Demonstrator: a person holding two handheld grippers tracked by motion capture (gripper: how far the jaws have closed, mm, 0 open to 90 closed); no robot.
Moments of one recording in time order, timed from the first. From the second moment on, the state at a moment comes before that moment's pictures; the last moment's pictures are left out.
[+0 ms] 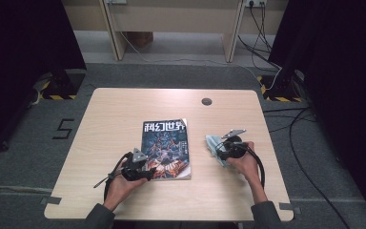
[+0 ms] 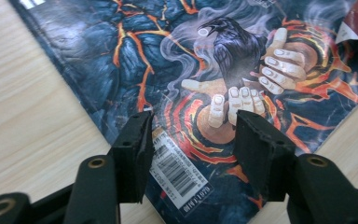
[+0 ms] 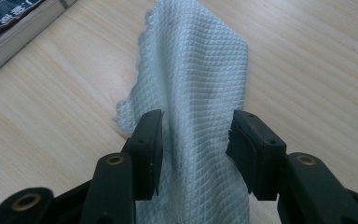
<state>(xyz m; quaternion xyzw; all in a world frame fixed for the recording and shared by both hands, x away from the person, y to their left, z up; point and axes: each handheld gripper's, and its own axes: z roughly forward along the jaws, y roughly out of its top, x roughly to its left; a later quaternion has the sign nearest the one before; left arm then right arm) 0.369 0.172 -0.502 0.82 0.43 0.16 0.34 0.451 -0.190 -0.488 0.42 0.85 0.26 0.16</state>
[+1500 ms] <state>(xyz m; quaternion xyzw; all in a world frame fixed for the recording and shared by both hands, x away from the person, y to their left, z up) 0.396 0.165 -0.504 0.84 0.40 0.09 0.36 0.451 -0.205 -0.490 0.44 0.84 0.26 0.16</state>
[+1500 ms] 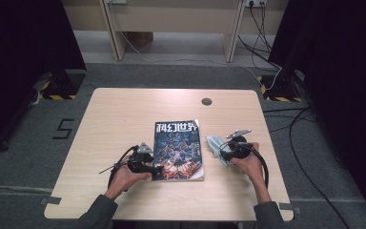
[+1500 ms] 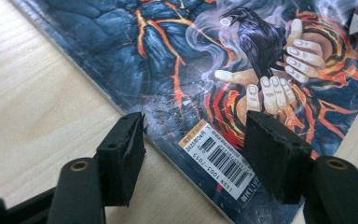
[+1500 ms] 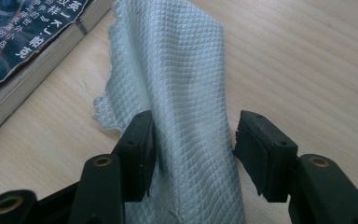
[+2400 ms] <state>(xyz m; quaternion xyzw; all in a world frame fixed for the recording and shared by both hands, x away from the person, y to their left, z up) 0.355 0.182 -0.506 0.79 0.45 0.14 0.40 0.444 -0.186 -0.466 0.40 0.84 0.31 0.20</state>
